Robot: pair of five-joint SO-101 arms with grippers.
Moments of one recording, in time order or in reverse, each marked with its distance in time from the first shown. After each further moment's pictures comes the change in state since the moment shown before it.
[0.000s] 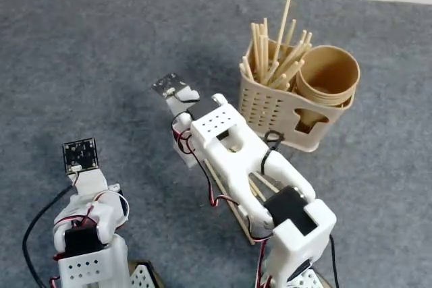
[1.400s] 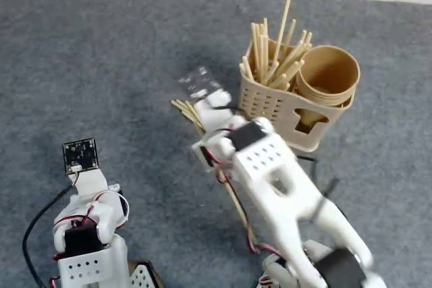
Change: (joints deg) left arm 0.0 0.0 0.0 0.0 0.0; right arm 3.5 -34.7 22.8 -5.9 -1.7
